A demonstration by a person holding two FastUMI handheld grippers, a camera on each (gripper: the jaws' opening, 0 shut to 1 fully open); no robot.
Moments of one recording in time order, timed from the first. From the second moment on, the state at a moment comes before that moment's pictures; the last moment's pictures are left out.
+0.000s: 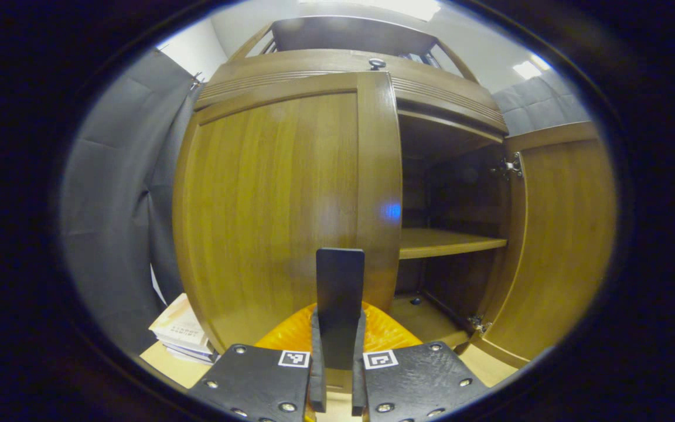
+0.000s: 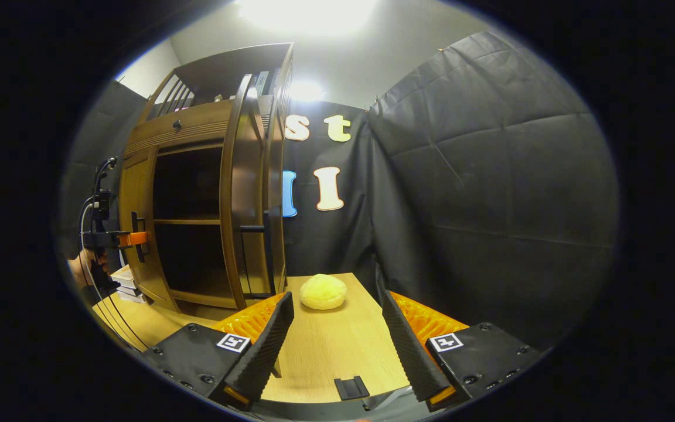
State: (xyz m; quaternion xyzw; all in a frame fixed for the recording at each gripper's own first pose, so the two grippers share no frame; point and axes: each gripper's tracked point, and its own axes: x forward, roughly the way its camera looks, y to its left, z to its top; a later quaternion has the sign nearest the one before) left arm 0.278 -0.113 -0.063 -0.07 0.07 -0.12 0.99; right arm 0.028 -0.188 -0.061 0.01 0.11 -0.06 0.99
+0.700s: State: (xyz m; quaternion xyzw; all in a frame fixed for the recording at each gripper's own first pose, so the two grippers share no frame) left arm 0.197 -0.025 -0.064 -0.07 0.07 -0.07 0.99; right arm 0.027 -0.140 -0.058 0.00 0.11 0.01 0.99
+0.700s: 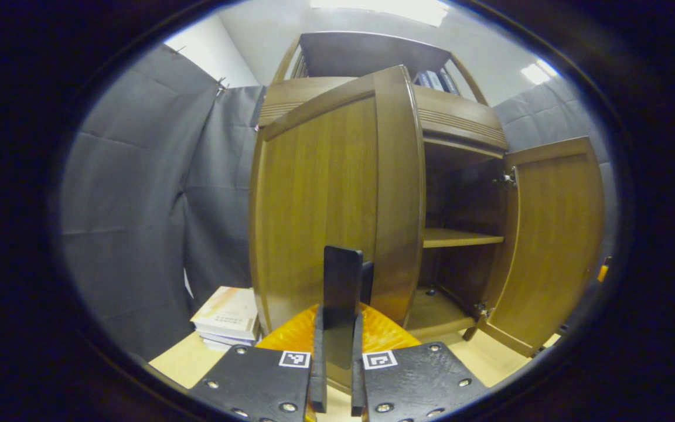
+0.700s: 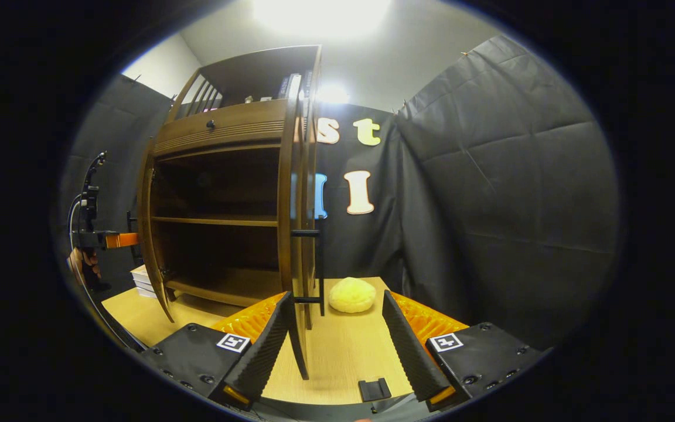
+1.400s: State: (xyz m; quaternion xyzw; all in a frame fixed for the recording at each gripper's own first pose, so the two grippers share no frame) left arm 0.163 0.066 -0.062 -0.05 0.06 -0.01 1.00; right arm 0.021 -0.089 -0.038 -0.02 0.08 0.08 0.99
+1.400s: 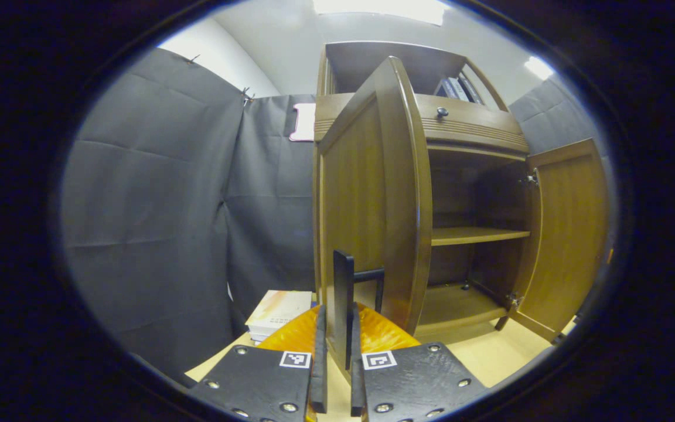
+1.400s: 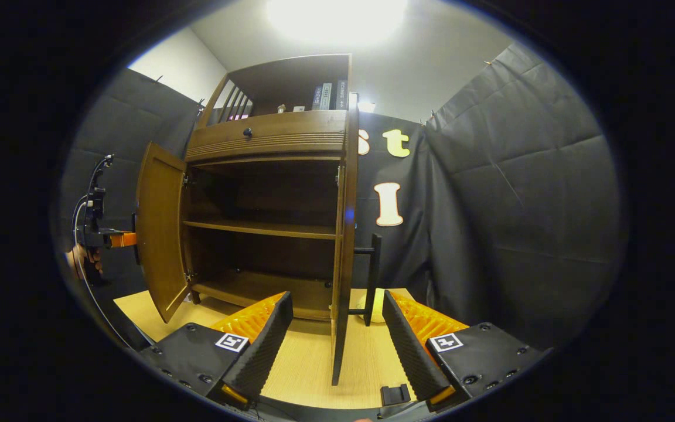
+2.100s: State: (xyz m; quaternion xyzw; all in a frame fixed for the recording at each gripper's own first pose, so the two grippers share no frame) left arm 0.136 0.168 -0.078 -0.04 0.06 0.04 1.00; right arm 0.044 -0.004 -0.040 -0.01 0.08 0.15 0.99
